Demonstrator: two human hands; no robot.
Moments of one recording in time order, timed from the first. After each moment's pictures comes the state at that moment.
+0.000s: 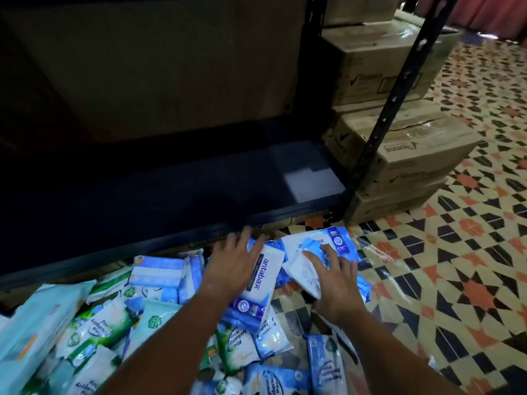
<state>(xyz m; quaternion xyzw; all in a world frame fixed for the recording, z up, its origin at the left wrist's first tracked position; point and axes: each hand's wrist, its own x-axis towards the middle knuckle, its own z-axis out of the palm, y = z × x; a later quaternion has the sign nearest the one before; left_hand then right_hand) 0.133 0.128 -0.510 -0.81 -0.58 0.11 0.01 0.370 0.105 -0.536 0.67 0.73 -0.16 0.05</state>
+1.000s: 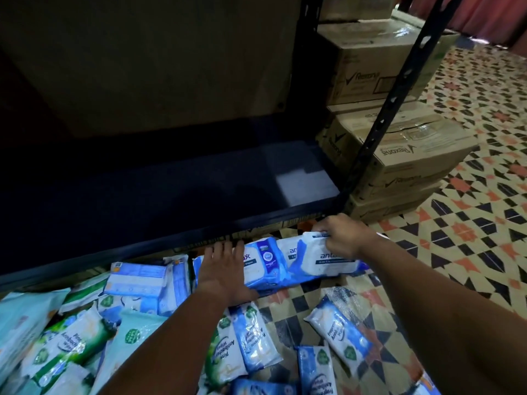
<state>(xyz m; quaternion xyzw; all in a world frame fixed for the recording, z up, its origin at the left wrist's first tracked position) 0.142 0.144 -0.530 -0.74 -0.65 0.18 -0.04 0.402 0.217 -0.456 0.59 0.77 -0.24 0.09</state>
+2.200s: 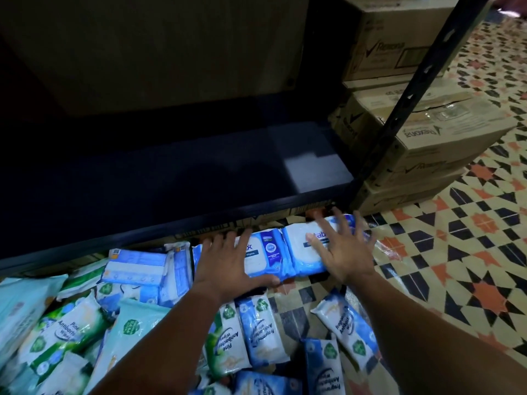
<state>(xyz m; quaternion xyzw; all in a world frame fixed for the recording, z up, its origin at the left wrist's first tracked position) 0.130 0.139 -0.546 -0.74 -0.67 0.04 -0.09 0.396 0.181 -0.557 0.69 0.71 -0.11 0.01</state>
